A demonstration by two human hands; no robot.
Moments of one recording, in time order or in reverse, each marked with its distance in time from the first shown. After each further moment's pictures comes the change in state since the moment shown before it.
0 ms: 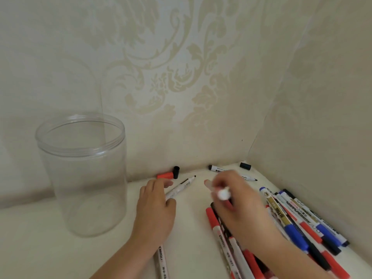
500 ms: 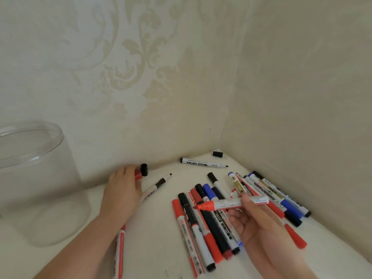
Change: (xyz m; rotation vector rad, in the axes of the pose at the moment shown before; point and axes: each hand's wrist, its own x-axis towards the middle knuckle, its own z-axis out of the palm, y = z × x) left_hand 0.042 -0.008 0.018 0.482 -0.022 0.066; right_hand -0.065 0.044 -0.047 1.523 0.300 0.962
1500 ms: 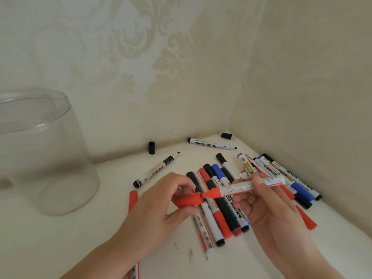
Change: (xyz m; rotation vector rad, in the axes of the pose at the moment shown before) left_hand -0.088 0.049 -0.045 -0.591 -0.241 0.430; right_hand -0.009 0.007 0.000 -0.134 -0.166 -0.138
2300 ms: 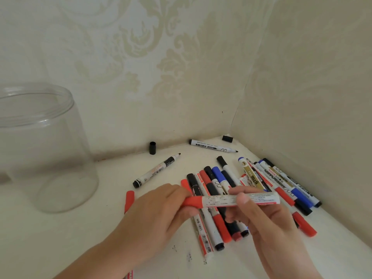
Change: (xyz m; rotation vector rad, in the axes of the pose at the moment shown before) left_hand -0.003 -0.005 -0.001 0.419 -0.040 0.128; right_hand -0.010 0.005 0.005 -0.338 -0.152 -0.056
